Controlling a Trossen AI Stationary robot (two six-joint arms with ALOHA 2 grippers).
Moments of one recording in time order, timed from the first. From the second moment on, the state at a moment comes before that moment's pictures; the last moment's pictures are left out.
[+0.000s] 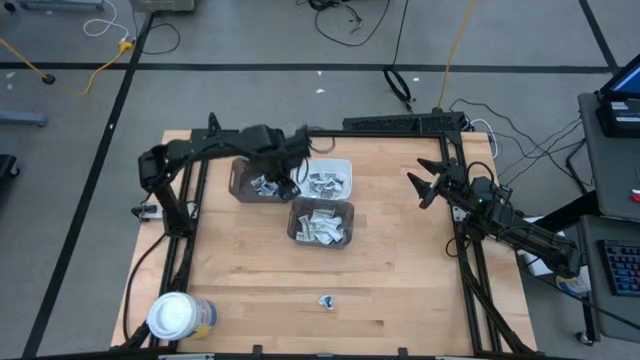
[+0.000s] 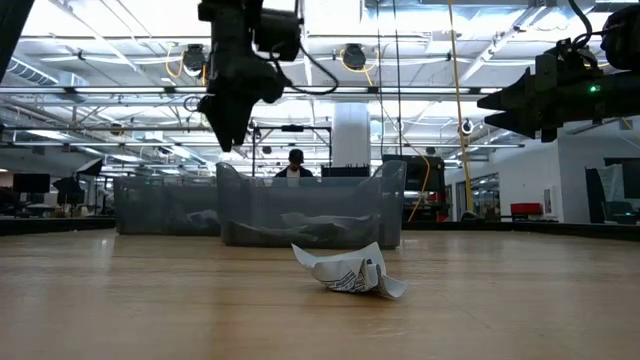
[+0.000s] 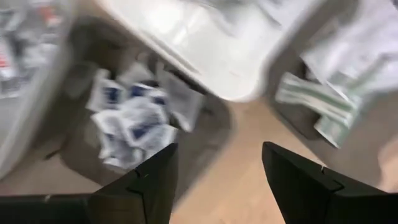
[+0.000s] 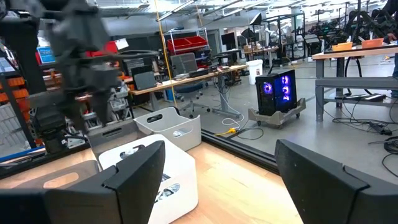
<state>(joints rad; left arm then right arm) 0.36 1.76 1.53 -1.26 0.05 -0.27 -0.50 0.01 0.01 0.08 0.10 0.17</state>
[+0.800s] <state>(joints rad) -0.16 2.09 2.03 -1.34 0.09 -0.33 -0.50 0.01 0.01 0.08 0.10 0.17</state>
